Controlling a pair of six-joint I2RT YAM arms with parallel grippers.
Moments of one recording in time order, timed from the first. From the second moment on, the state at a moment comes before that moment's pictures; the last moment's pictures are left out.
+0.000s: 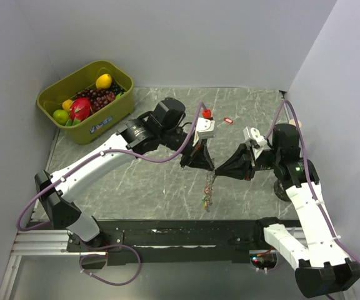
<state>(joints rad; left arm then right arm) -0.91 1.55 1.66 -0.61 0.90 0.16 0.15 0.86 1.00 -0.72 -1.44 -0.48</state>
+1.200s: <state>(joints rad) -1.13 1.50 1.67 -0.66 0.13 0.51 0.15 1.03 1.15 -1.03 -1.26 -0.35</state>
